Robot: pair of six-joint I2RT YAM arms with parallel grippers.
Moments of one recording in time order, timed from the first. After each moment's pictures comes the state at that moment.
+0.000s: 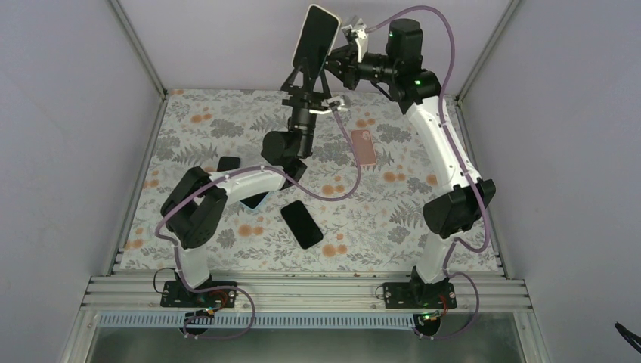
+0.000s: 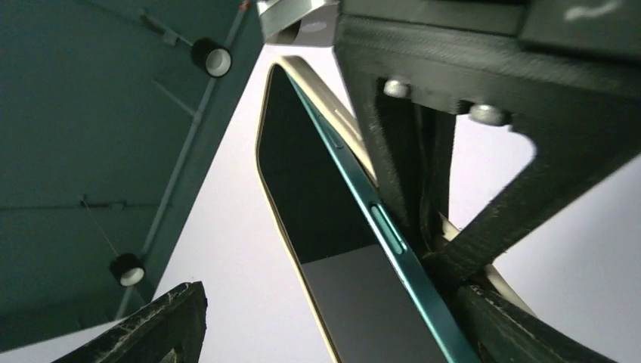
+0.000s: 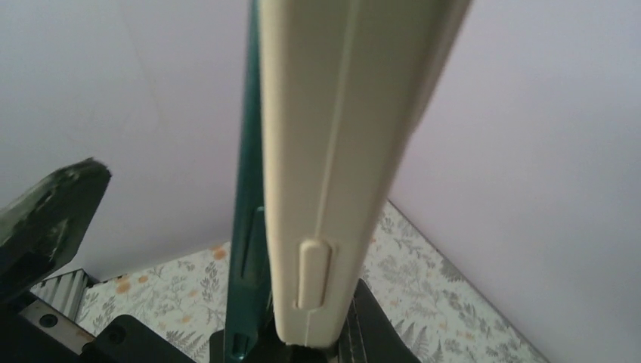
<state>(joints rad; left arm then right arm) -0.79 1.84 1.31 1.41 -0.43 1.57 0.35 1.86 2.13 -0.46 -0.85 -0.09</state>
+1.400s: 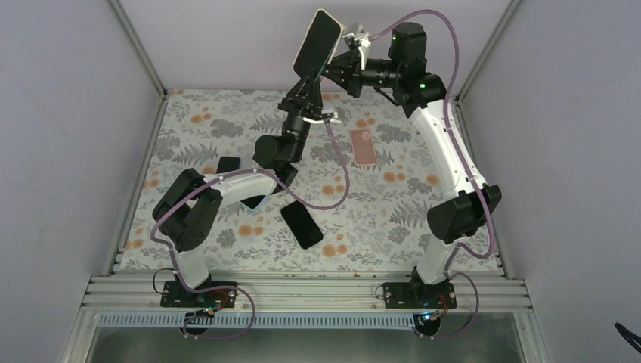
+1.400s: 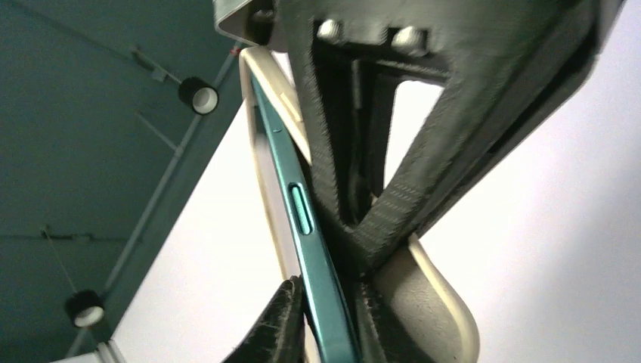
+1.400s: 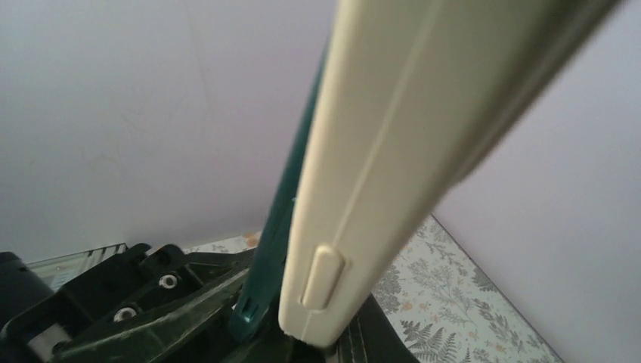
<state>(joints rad) -0.74 1.81 1.18 1.43 -0.28 1.50 0.34 1.80 2.06 -0.51 -0.96 -0.17</state>
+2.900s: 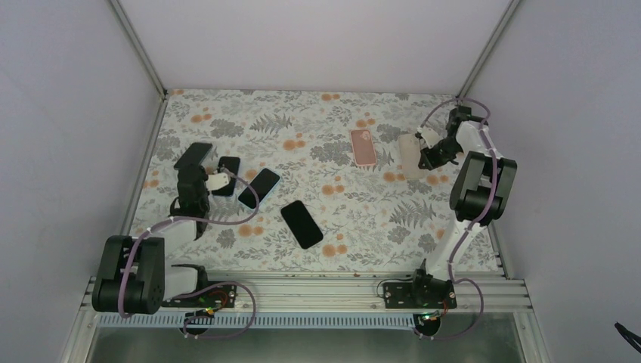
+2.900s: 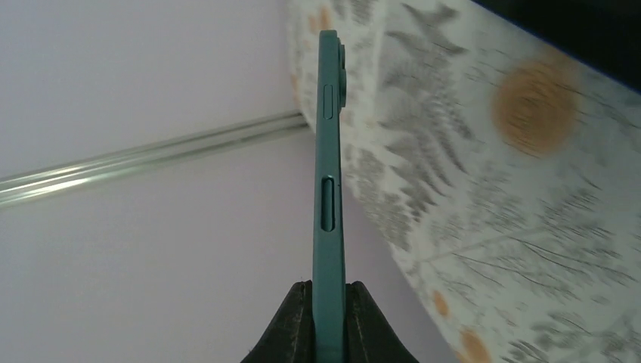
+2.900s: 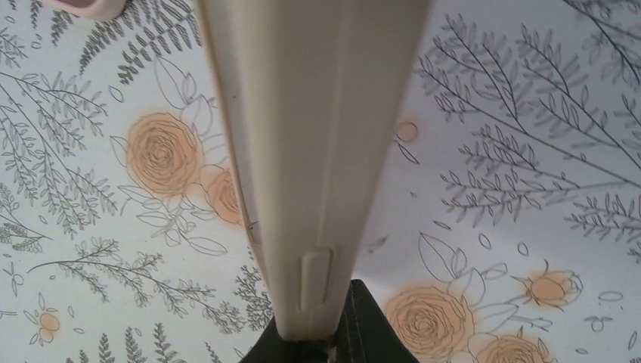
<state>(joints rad) -0.05 1.23 0.31 0.61 -0.39 1.54 -0.23 1.99 1.55 -1.02 -0.28 -0.71</state>
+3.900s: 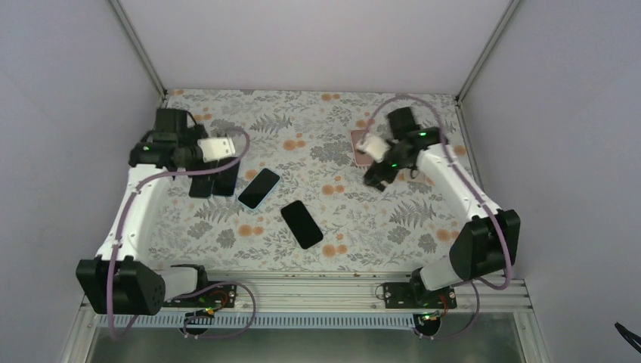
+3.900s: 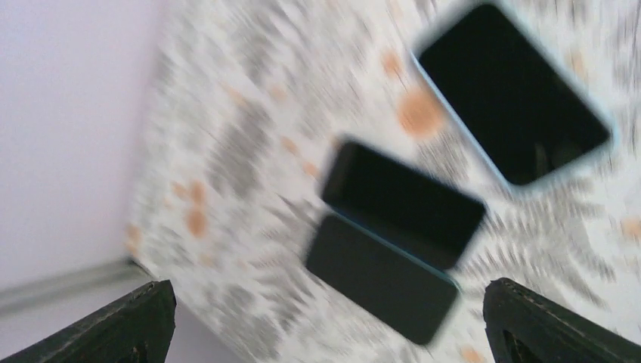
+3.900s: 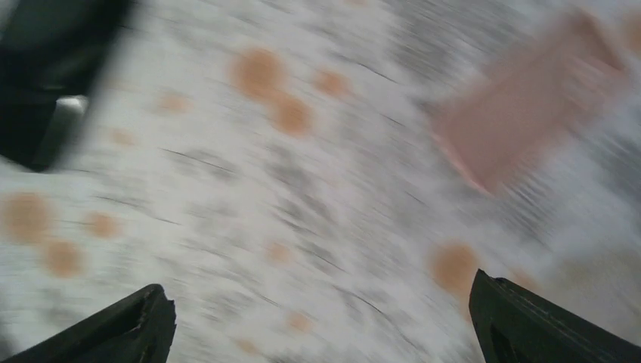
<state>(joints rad) -0.02 1.22 1.09 -0.87 0.09 1.23 0.20 1.48 1.32 -1.02 -0.15 -0.72</state>
